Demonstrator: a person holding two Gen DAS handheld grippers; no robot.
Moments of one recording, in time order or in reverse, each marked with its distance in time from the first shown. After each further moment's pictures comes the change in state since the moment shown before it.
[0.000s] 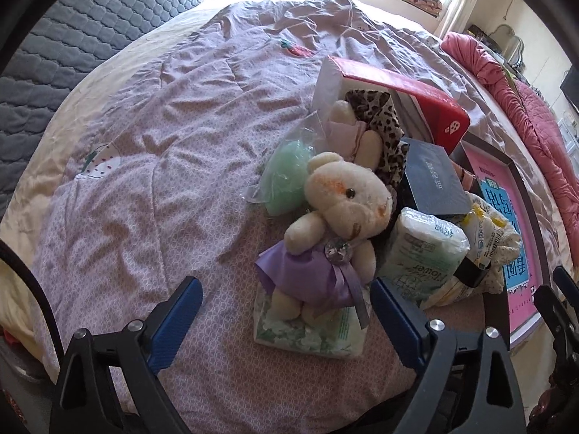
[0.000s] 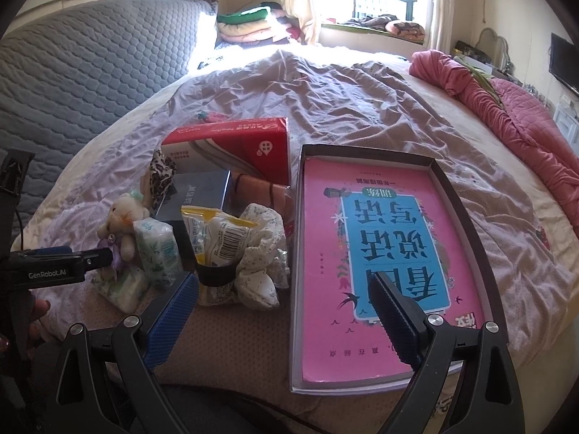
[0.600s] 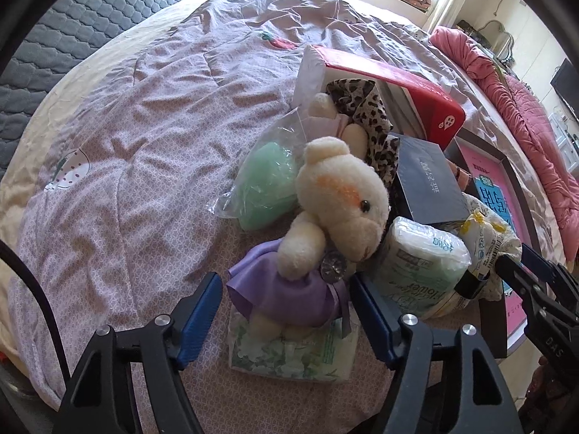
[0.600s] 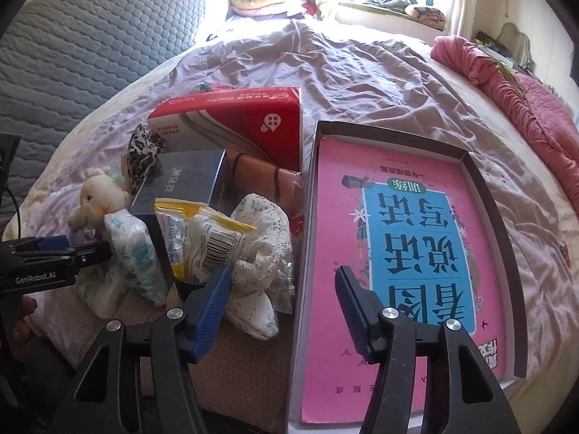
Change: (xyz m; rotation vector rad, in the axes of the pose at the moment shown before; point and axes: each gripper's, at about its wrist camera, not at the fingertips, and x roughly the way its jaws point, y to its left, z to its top) left arm 0.018 -0.007 0.009 0.015 0.014 -0.055; right arm 0.053 0.006 0.019 -0.070 0.082 0.021
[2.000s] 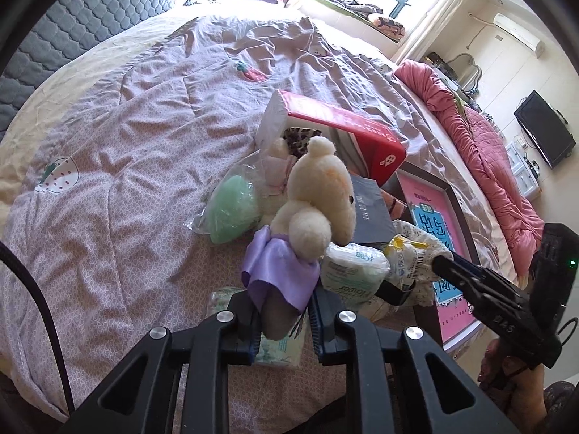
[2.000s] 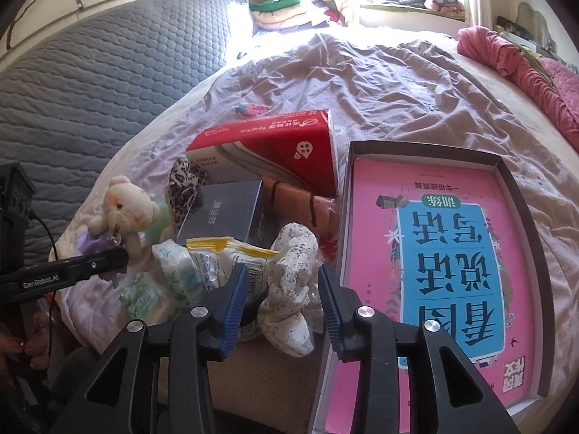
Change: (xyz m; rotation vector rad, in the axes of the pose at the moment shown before) left arm -0.046 0.005 0.001 -0.036 -0.087 -0.208; right arm -0.005 -0.010 0.011 0.046 -0.021 0.199
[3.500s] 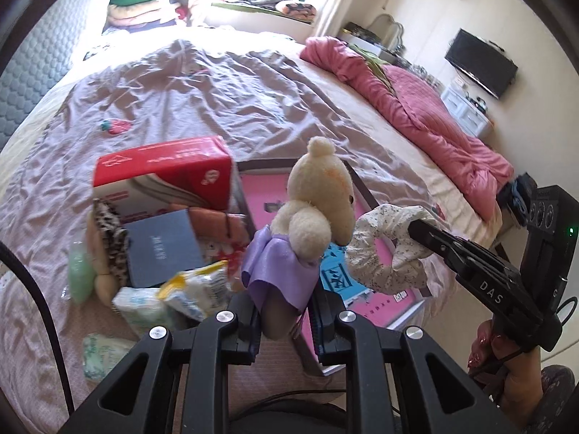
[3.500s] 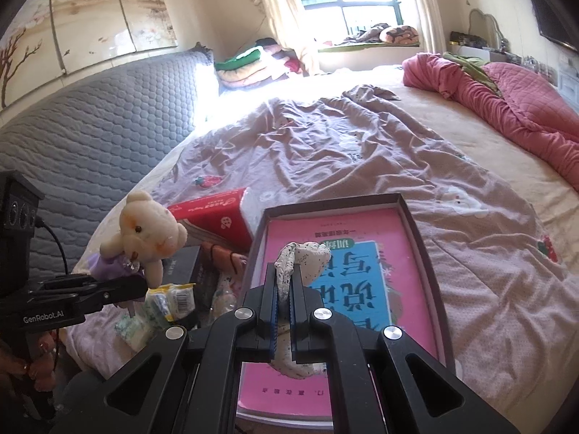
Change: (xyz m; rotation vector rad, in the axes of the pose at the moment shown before) left arm -0.001 -0.180 0.003 0.308 0.009 -0.122; right arm -0.124 -0.099 -0.014 0.143 -0.229 -0.060
